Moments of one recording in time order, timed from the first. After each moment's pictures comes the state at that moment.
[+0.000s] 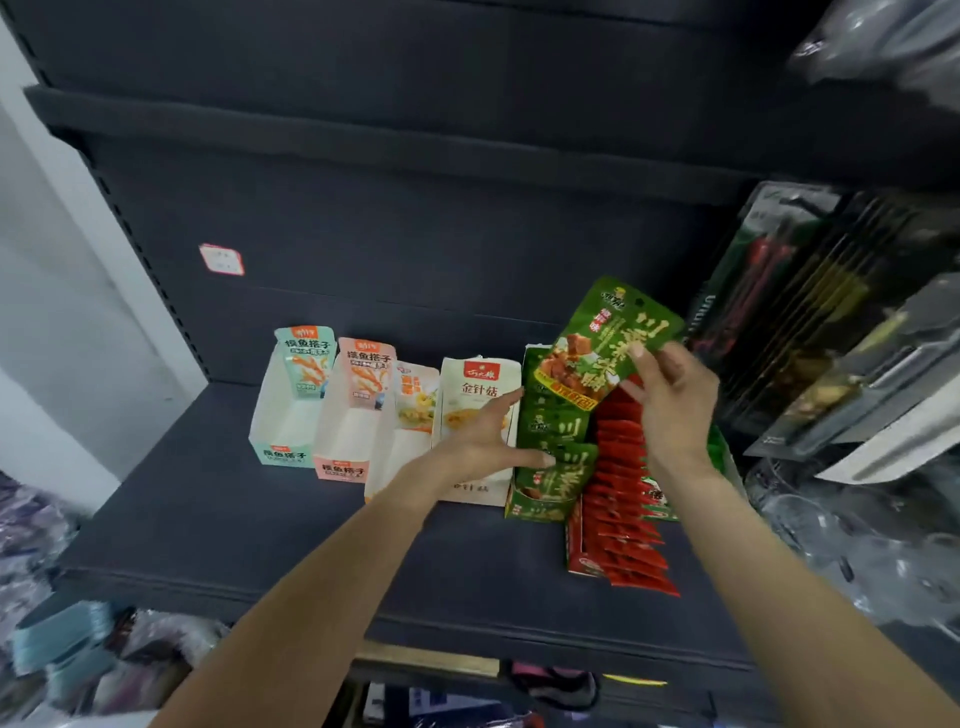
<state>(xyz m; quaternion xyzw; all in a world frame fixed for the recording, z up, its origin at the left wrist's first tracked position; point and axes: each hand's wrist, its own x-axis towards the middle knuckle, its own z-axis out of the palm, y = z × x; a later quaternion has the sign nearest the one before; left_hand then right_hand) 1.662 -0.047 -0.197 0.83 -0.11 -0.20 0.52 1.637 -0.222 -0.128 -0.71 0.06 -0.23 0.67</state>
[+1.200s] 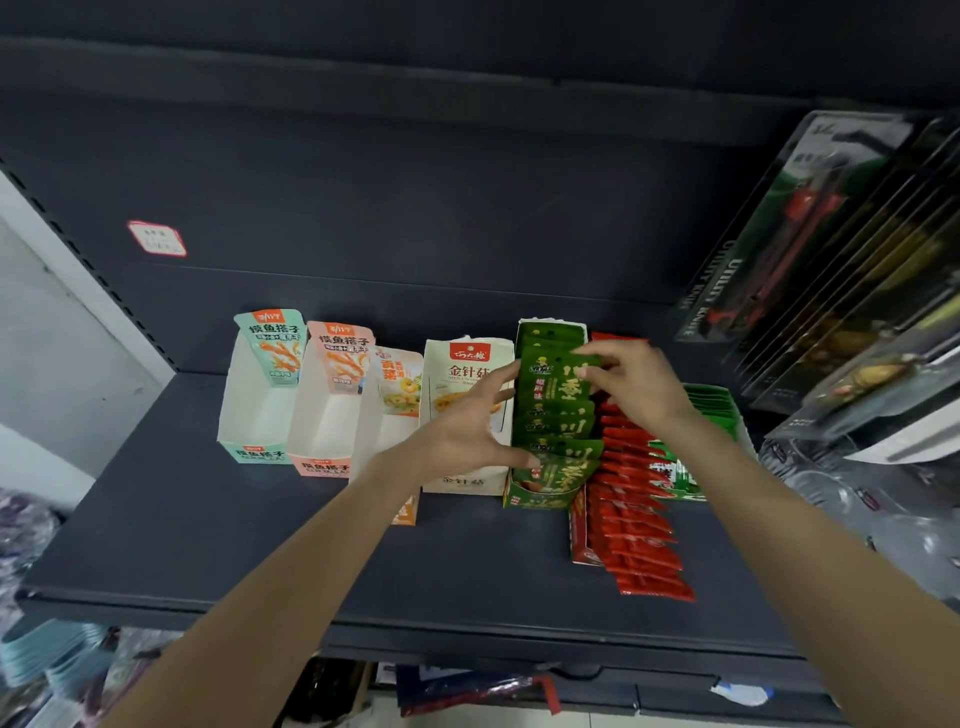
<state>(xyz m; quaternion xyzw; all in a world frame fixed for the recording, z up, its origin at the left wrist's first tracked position) 1.681 -0.041 -0.202 0.83 -0.17 -0.20 0.50 1.704 -0.252 -0.175 -0.93 -0.06 0.00 0.36</state>
